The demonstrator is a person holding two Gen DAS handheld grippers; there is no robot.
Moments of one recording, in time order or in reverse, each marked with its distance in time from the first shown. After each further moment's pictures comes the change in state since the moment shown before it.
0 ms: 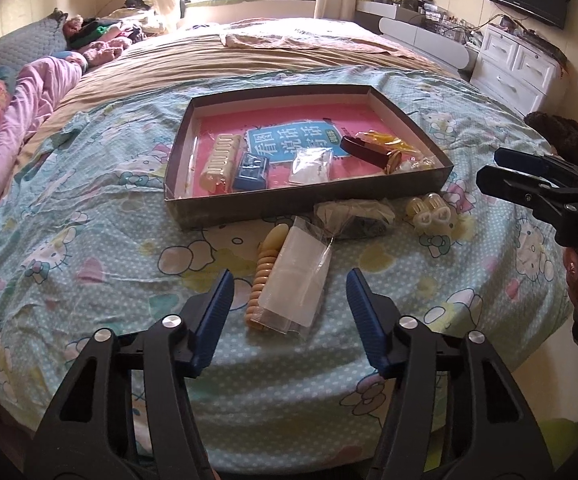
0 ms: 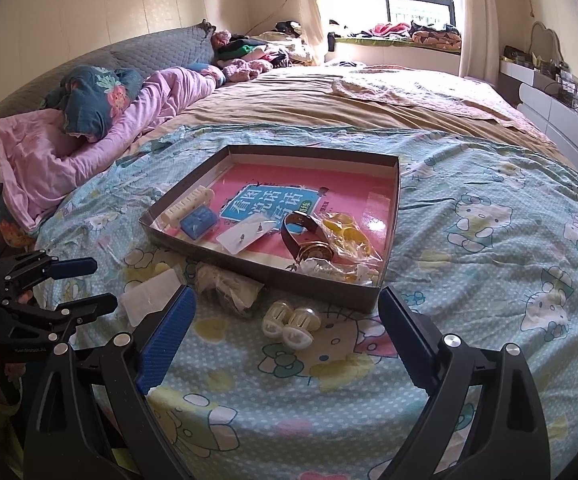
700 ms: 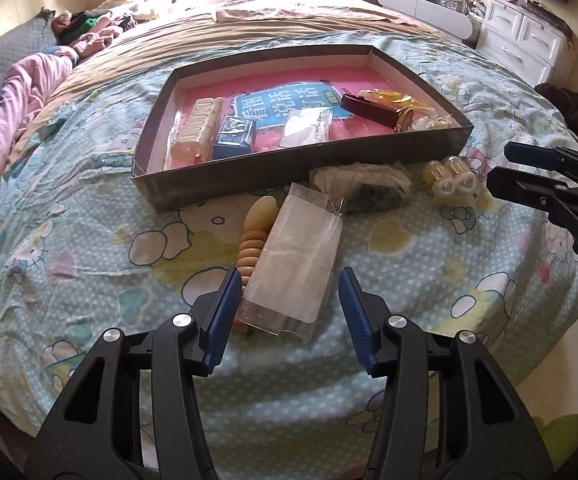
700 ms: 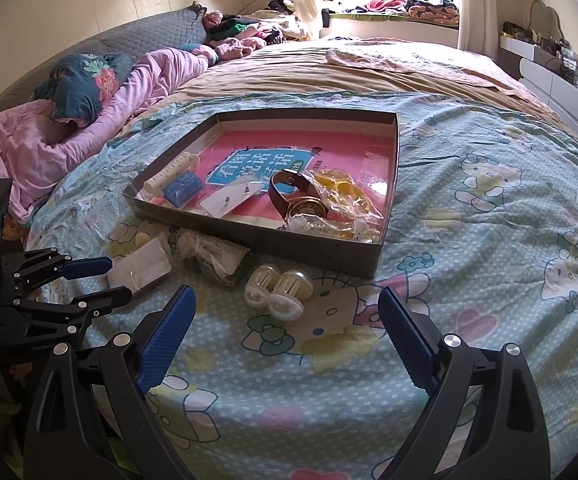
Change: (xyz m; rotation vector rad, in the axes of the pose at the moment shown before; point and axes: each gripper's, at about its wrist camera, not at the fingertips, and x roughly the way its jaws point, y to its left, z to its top) left arm 0.040 -0.010 -0.006 0.050 0.080 0.044; right arm 0.030 -0.011 -0.022 0.039 0.093 0.009
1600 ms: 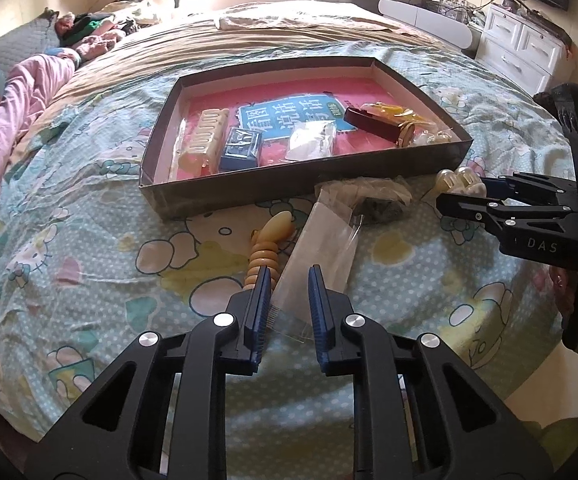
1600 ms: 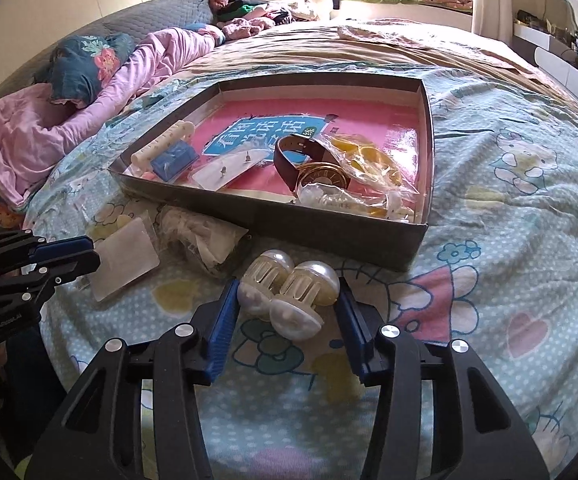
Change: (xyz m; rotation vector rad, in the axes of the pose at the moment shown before) left arm -0.005 0.007 0.003 -0.017 -0.027 -0.020; right arm 0.039 0.000 -0.002 -0.013 0.049 0.035
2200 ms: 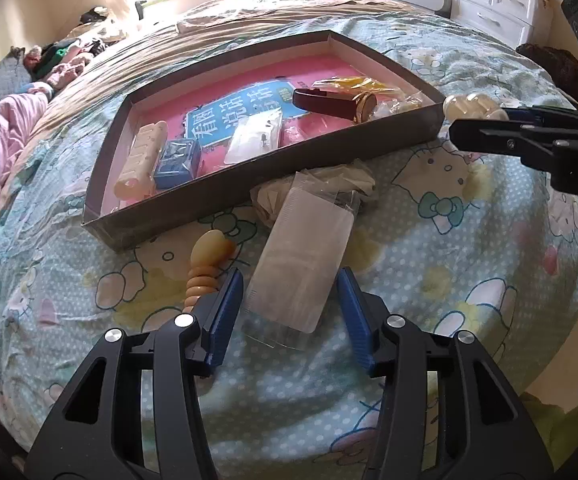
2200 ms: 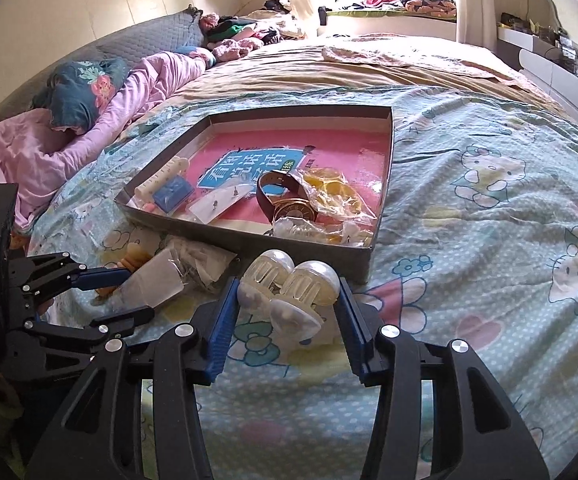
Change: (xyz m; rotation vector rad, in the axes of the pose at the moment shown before) left arm 0.027 -0.041 0.010 0.161 0.046 0.024; right arm -0.039 -0.016 0.007 0.040 -0.071 -0.015
